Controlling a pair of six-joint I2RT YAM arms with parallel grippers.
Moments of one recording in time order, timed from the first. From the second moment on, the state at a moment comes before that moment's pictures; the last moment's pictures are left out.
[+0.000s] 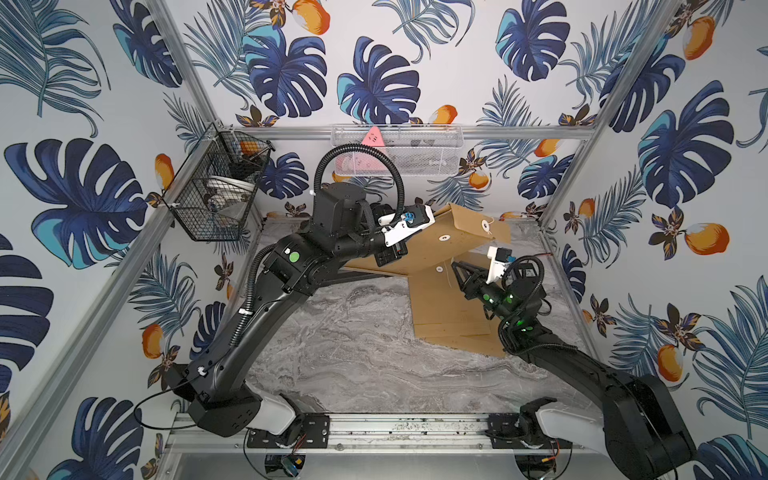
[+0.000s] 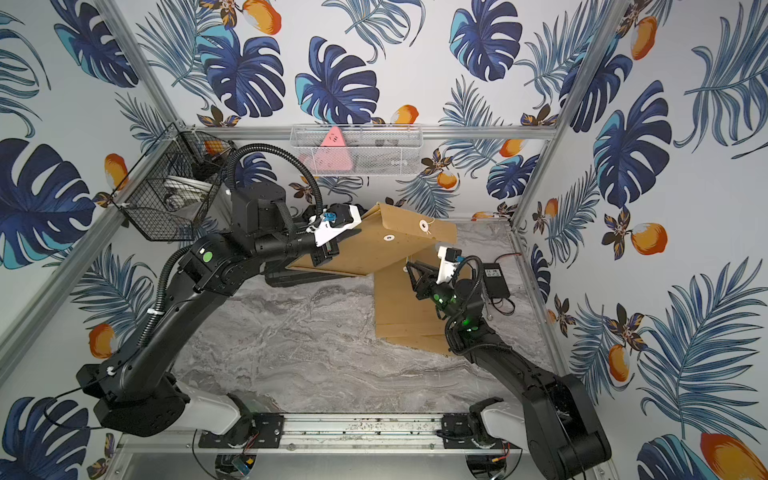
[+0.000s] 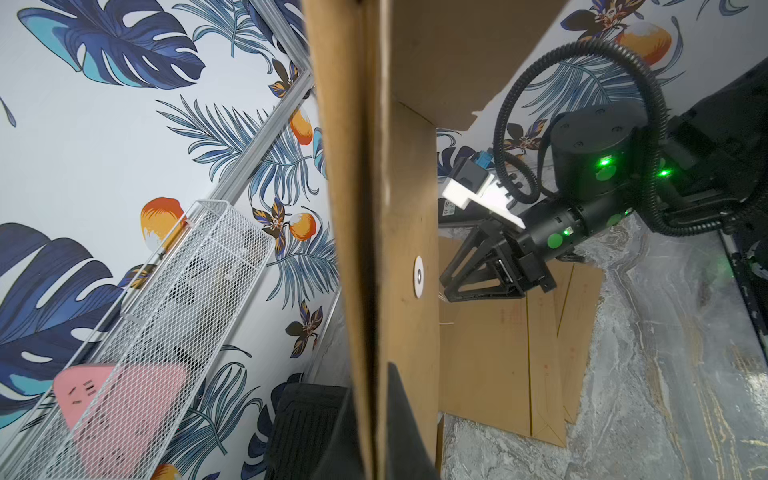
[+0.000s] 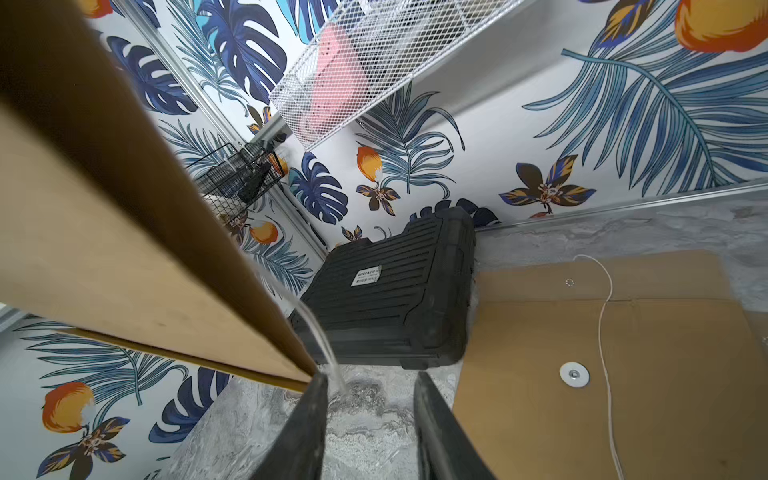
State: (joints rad) left arm -0.62 1.45 1.90 -0.76 0.30 0.64; right arm 0.34 1.22 0.52 0.72 -0.28 0.56
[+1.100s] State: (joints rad) left arm -0.53 1.38 1.75 -0.81 0.45 0.62; right arm 0.28 1.21 0.66 0.83 -0.18 0.68
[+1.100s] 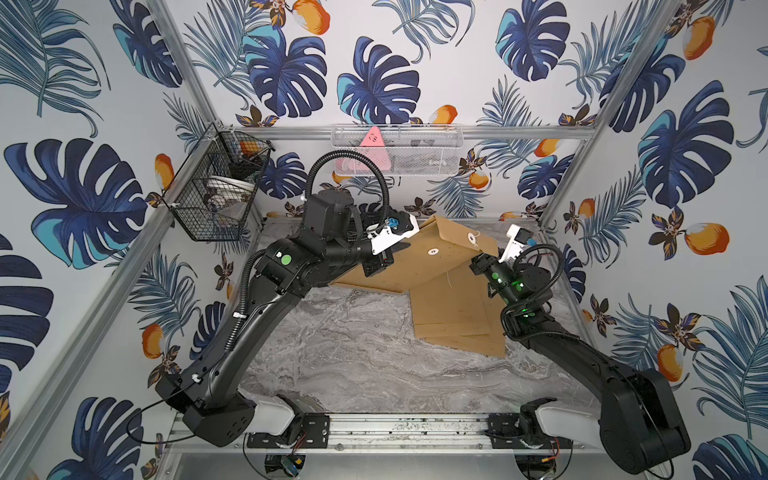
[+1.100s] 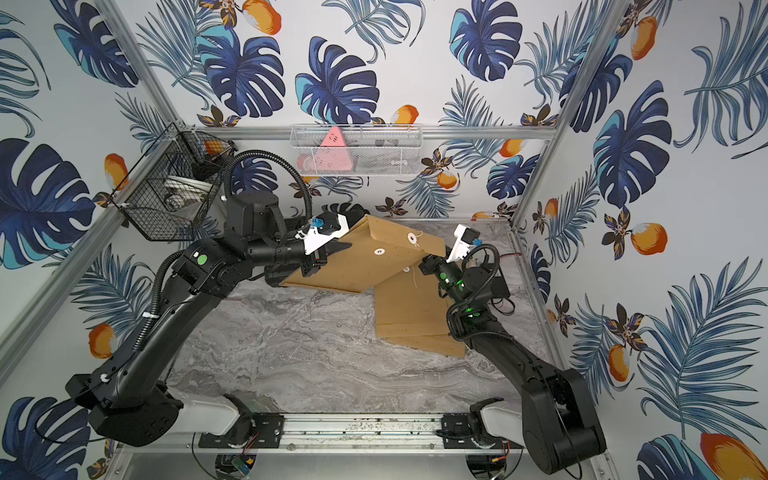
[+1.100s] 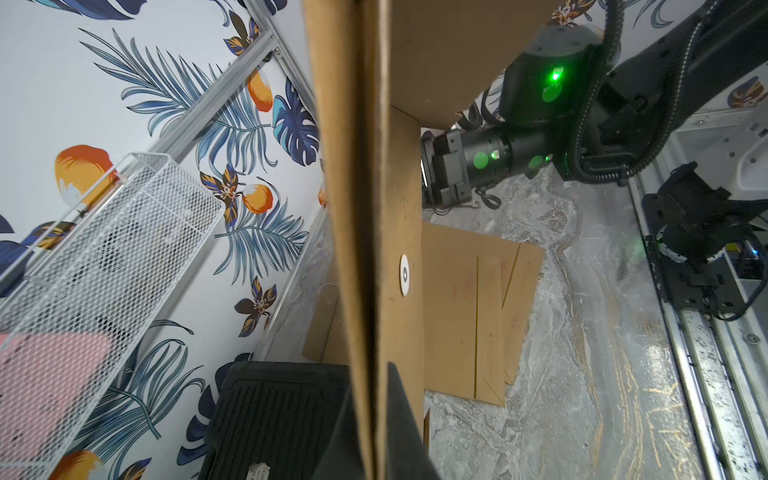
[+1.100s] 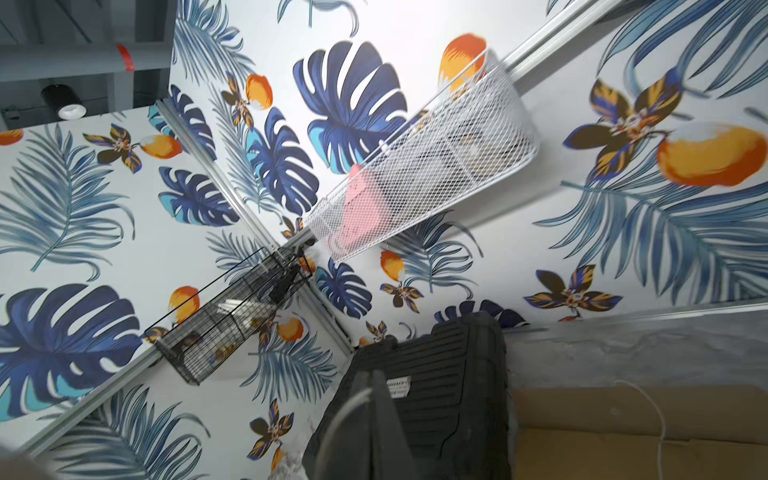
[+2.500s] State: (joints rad) left arm -0.48 1.25 1.45 -0.54 0.24 1.00; right arm 0.24 0.87 0.87 -0.21 -0.24 0.61
